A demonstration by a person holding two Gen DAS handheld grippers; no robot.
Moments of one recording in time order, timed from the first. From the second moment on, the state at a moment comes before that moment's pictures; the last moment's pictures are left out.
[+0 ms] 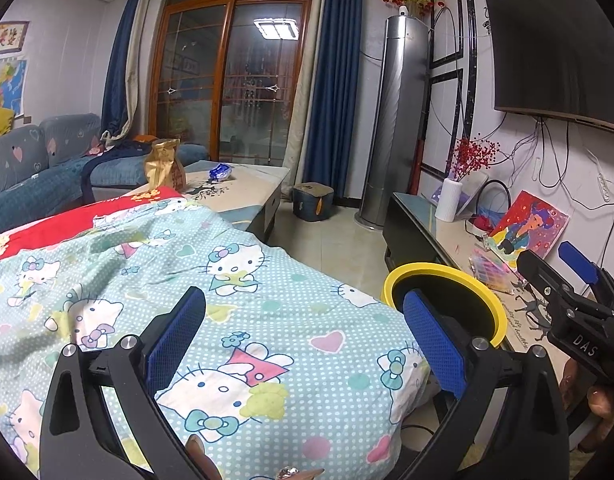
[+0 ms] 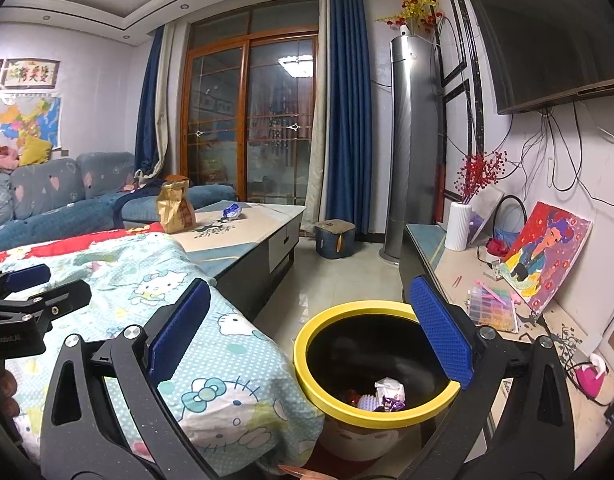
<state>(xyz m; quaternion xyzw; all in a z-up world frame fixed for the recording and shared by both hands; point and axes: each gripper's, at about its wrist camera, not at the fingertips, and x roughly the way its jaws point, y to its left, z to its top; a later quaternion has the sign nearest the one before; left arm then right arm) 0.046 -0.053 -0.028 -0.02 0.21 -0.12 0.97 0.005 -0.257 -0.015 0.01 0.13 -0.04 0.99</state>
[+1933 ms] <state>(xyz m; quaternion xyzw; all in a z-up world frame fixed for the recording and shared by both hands) -0.037 0.275 -0.048 -0.16 0.33 0.31 0.88 0.067 0.086 -0.014 -0.07 0.30 0.39 0.87</state>
